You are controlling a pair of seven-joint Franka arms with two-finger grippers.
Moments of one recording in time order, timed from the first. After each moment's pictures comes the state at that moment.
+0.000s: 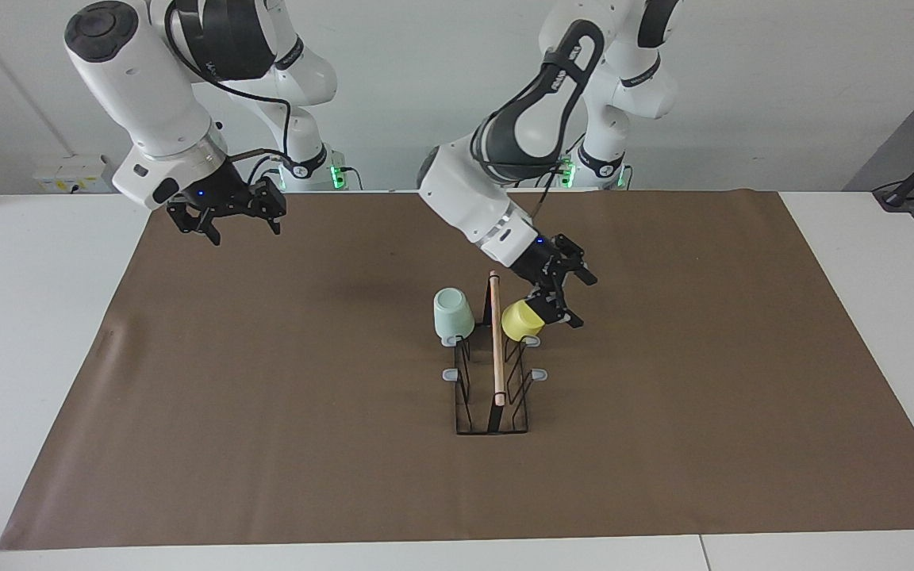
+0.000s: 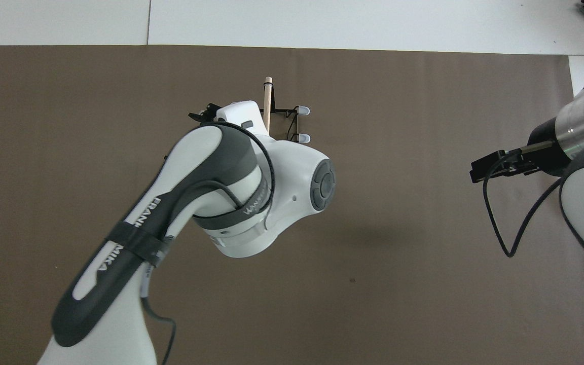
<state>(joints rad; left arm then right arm) -0.66 0.34 0.02 -1.59 0.87 1.70 -1.90 0.04 0.05 0.03 -1.60 0.07 1.56 -0.07</state>
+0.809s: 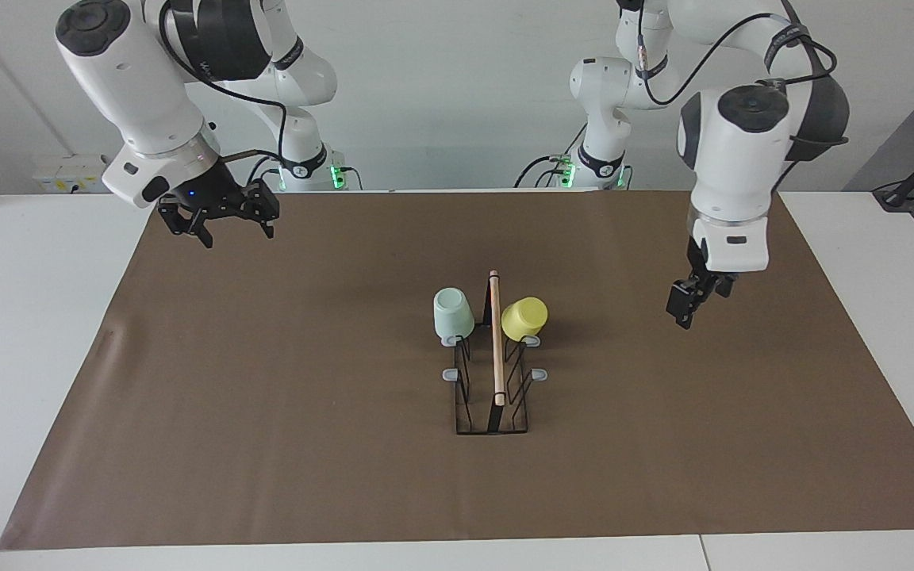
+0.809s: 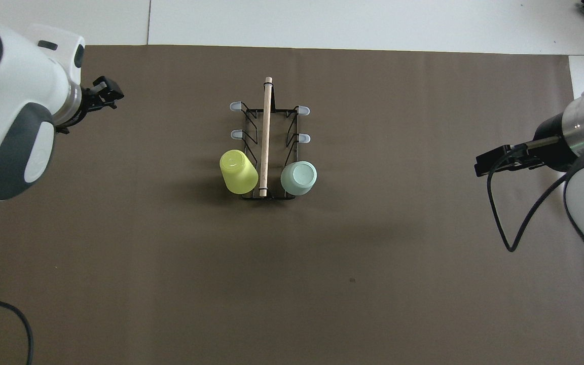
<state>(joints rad) -0.20 0.19 0.03 -1.60 0.17 1.94 -0.64 0.03 0.05 0.03 -1.60 0.05 1.60 -0.07</state>
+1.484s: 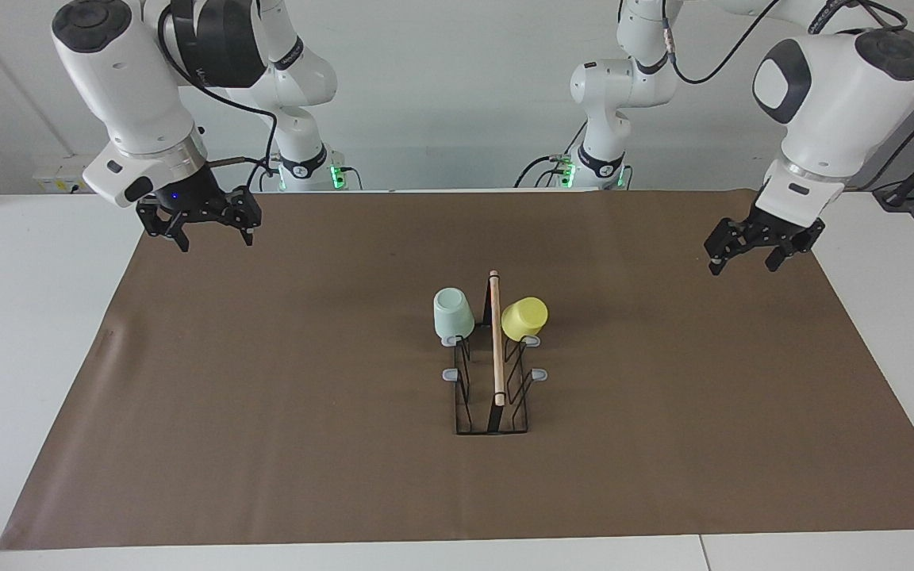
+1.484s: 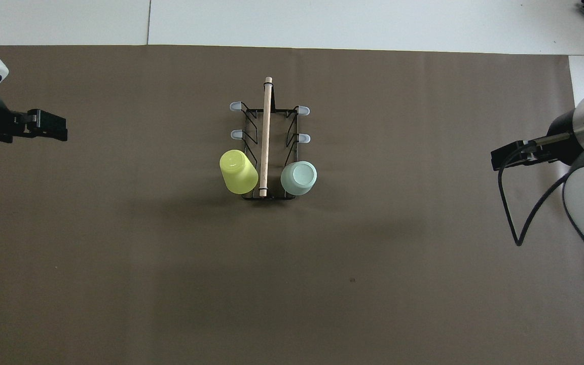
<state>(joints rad) -0.02 0.06 -0.03 -1.60 -0.01 1.72 0.01 0.03 0.05 0.02 -1.60 -0.04 1.62 -0.07</state>
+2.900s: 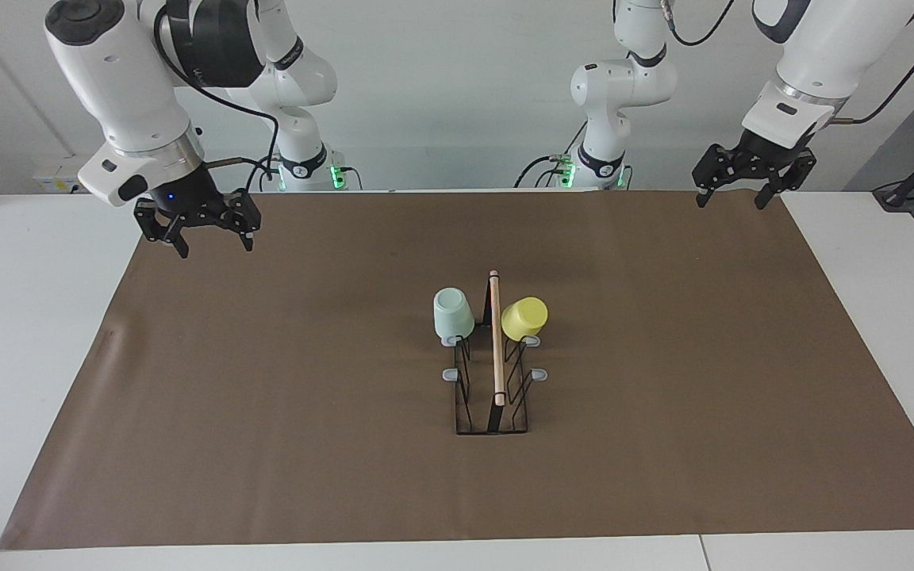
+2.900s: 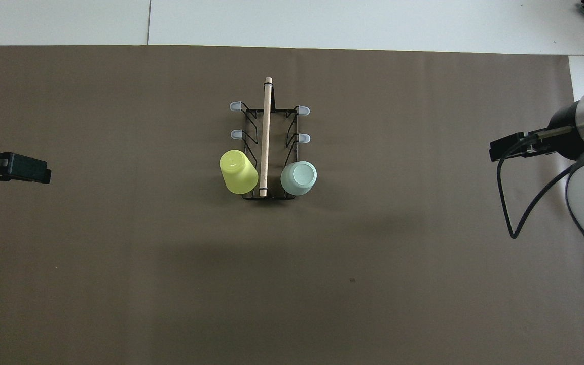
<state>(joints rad) 0.02 -0.08 -0.09 -1.63 -0.02 1.57 0.05 0.03 0.05 0.02 -1.60 -0.01 1.68 -0.07</state>
